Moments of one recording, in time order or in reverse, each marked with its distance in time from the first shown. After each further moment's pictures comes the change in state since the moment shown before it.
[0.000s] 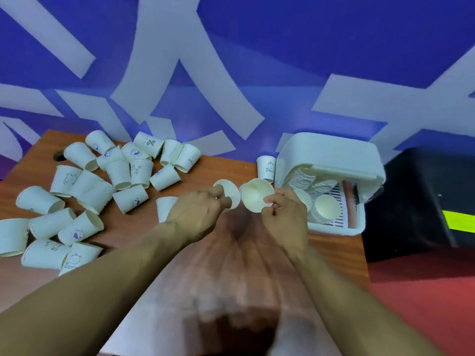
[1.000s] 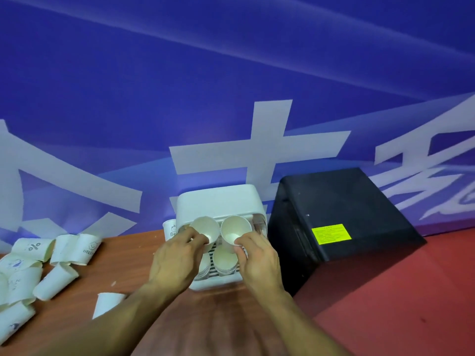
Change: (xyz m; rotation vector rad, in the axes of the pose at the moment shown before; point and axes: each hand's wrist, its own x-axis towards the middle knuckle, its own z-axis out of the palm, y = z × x) left_hand 0.154 0.175 0.007 -0.146 0.206 -0.024; right_hand 0.023 0.146 -0.146 -0.062 0.256 -0.114
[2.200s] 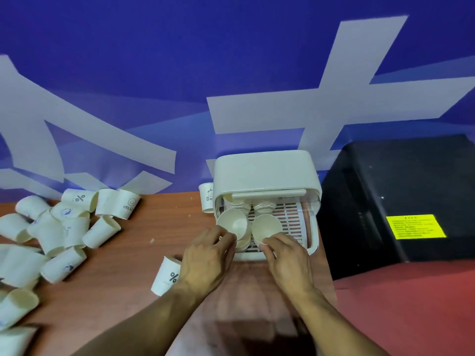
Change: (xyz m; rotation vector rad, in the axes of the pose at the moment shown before) left_hand -0.041 -0.034 0.061 -0.134 0.076 -0.035; right_hand -0.031 0.041 0.079 -0.069 -0.309 0.039
